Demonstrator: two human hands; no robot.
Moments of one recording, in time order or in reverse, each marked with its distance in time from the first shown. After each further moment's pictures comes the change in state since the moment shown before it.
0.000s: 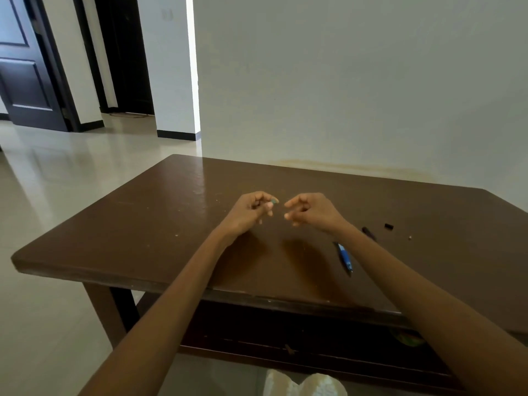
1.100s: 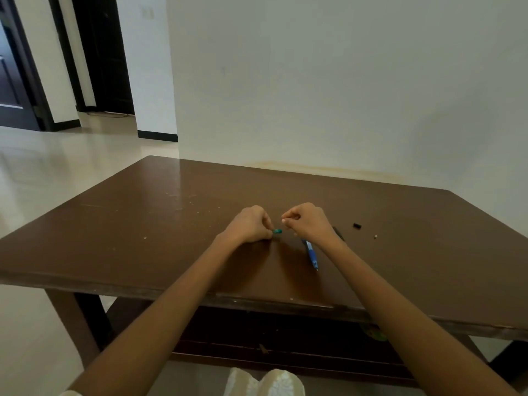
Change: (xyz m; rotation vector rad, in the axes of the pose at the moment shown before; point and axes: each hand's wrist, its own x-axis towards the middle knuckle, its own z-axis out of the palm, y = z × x) left_hand 0.018 0.027 0.063 0.540 -0.183 -0.205; right_hand -0.028 0.015 -0.022 -0.347 0.135 0.059
